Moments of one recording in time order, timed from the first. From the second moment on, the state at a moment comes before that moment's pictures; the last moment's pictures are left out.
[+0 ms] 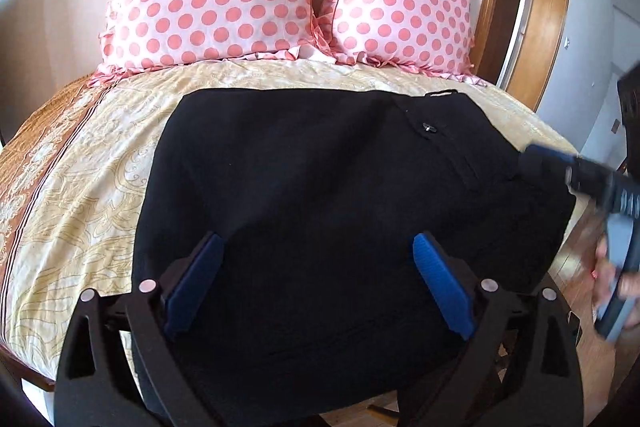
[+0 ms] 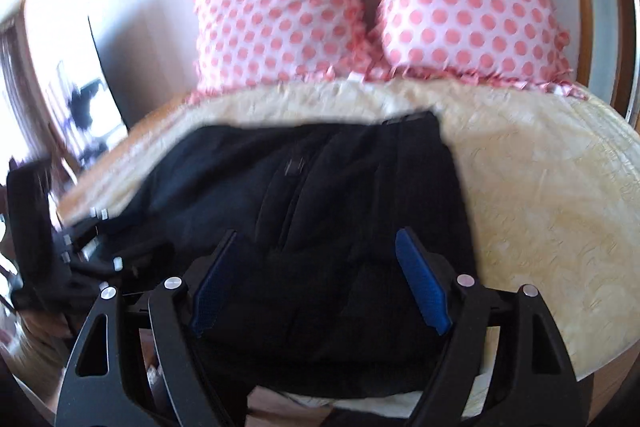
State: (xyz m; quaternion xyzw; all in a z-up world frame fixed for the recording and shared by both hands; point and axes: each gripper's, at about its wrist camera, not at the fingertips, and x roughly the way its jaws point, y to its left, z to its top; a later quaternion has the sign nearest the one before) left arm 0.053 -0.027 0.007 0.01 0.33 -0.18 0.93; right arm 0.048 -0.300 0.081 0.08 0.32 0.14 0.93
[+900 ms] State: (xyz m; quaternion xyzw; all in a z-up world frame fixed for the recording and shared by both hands) left arm 0.047 -0.020 0.008 0.01 0.31 -0.19 0.93; right arm 0.166 -0.348 0.031 0.16 0.47 0.18 0.85
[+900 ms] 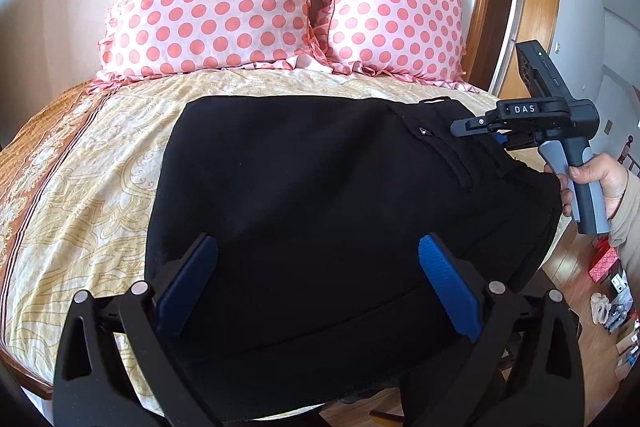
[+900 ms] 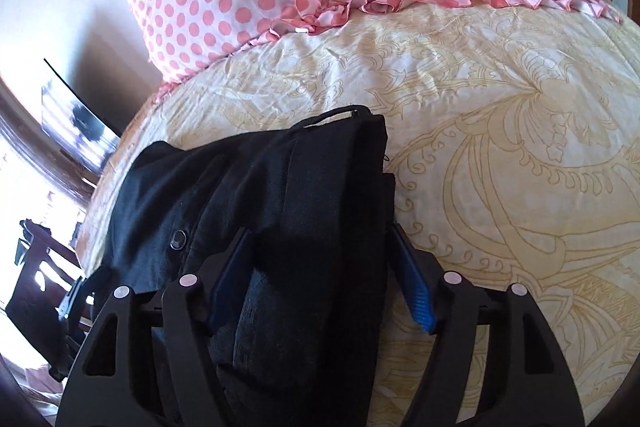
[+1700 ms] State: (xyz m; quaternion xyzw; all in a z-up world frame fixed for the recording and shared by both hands) left arm 0.132 0.070 0.043 -0.17 0.37 -0.20 0.89; right arm 0.156 -0.332 0.039 0.10 0.45 0.17 0.87
